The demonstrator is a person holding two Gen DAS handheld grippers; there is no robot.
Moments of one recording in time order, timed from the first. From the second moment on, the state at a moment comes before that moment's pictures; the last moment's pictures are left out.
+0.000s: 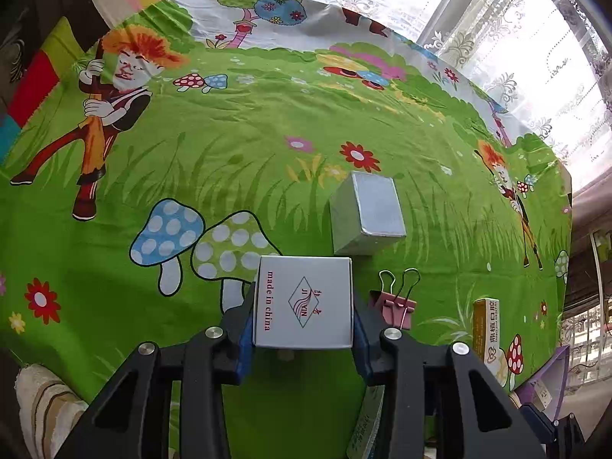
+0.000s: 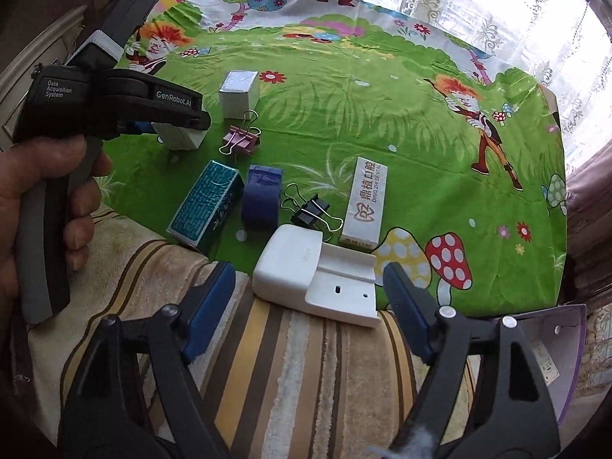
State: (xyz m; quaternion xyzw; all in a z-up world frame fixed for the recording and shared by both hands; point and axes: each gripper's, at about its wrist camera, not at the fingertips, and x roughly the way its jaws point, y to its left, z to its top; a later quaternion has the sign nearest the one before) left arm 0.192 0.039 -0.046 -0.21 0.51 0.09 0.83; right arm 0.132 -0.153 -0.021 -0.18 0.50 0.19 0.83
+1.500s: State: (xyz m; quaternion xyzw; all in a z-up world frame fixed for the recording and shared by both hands) left arm 0.126 -0.127 0.017 -0.13 0.47 -0.09 0.87; right arm 0.112 -0.295 0.018 0.03 0.47 0.15 0.87
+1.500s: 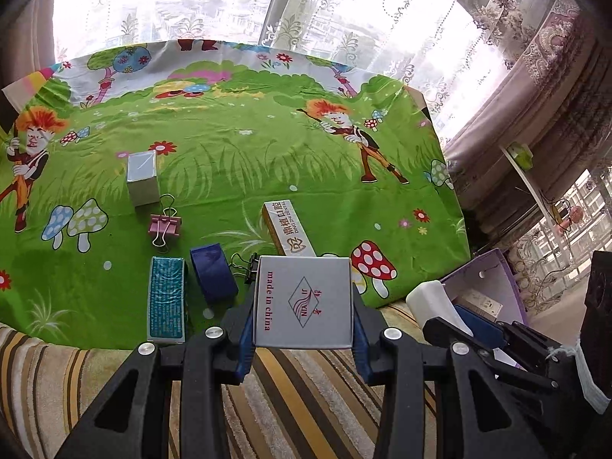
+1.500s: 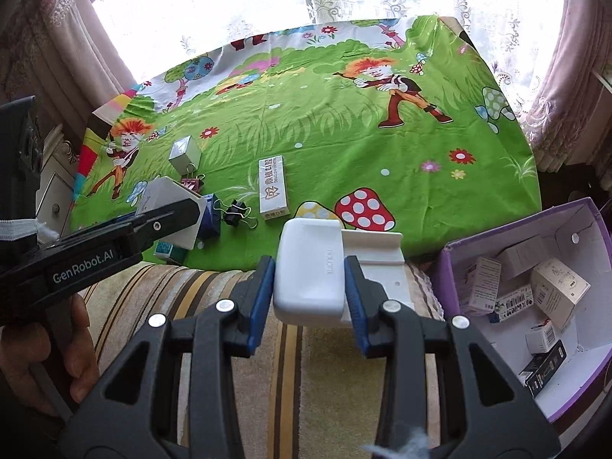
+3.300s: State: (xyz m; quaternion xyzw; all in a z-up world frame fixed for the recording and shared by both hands) left arm 0.102 -0.363 0.002 0.05 0.53 -0.32 0.78; right arm 0.075 -0.531 -0.039 0.17 0.48 -0.04 0.86
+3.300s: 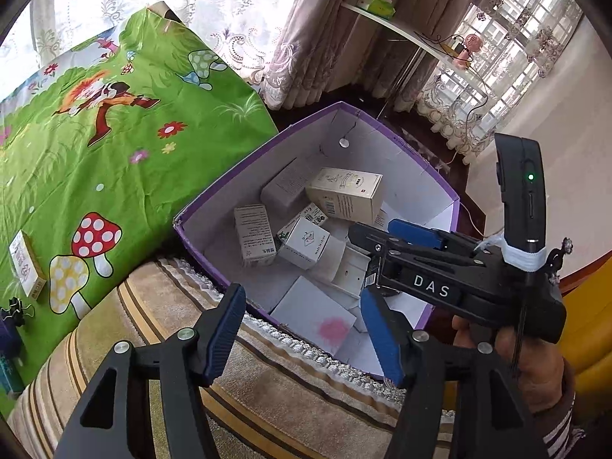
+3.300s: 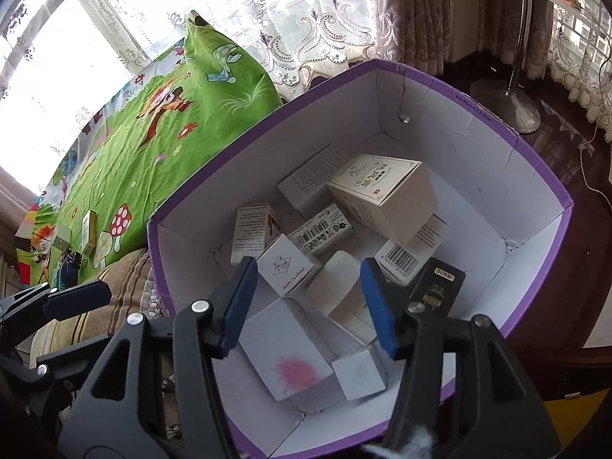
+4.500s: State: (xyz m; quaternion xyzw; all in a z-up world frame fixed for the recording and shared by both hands) left arm 0.112 -0.088 -0.002 -0.06 0.54 -0.08 0.84; right arm 0.081 -0.443 0.016 0.08 0.45 0.07 0.88
